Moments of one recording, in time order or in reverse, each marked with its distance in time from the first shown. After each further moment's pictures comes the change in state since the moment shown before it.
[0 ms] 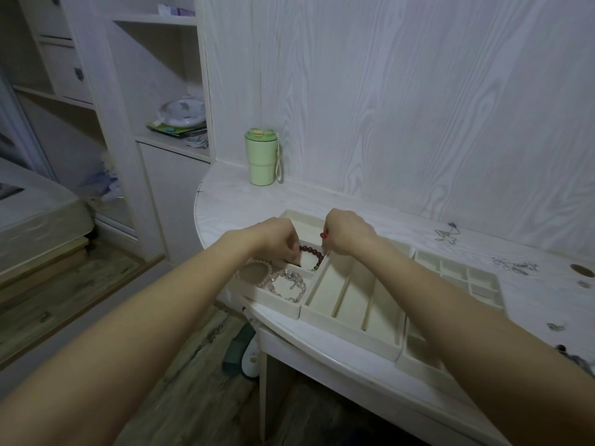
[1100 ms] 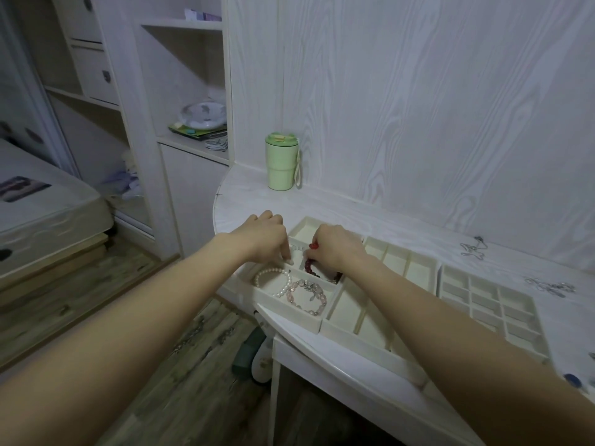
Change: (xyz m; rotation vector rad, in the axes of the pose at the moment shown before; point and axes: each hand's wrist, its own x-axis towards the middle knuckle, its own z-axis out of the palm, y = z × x) left_hand -0.033 -0.021 -0.021 0.340 0.041 -0.064; right_hand 0.028 -0.028 0.036 -0.021 0.009 -0.133
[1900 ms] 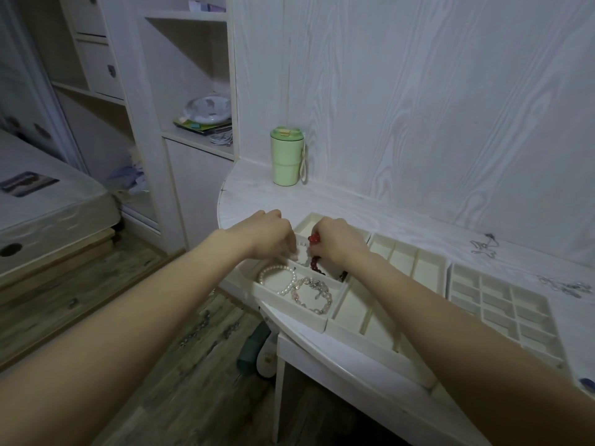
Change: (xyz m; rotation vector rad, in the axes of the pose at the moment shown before) left_hand 0.005 -0.013 0.007 -0.077 0.019 0.019; right_hand 0.008 -0.004 0.004 0.049 0.071 -0.064
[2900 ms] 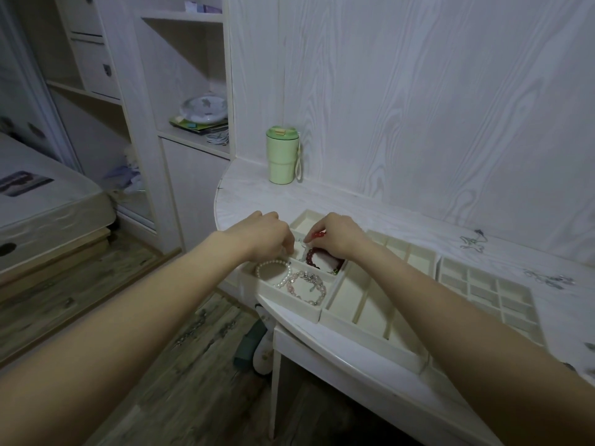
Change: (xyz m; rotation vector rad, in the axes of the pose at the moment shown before) left_hand -0.019 0.016 -0.003 0.061 0.003 0.004; right_hand -0.007 0.010 -0.013 0.180 -0.073 -0.014
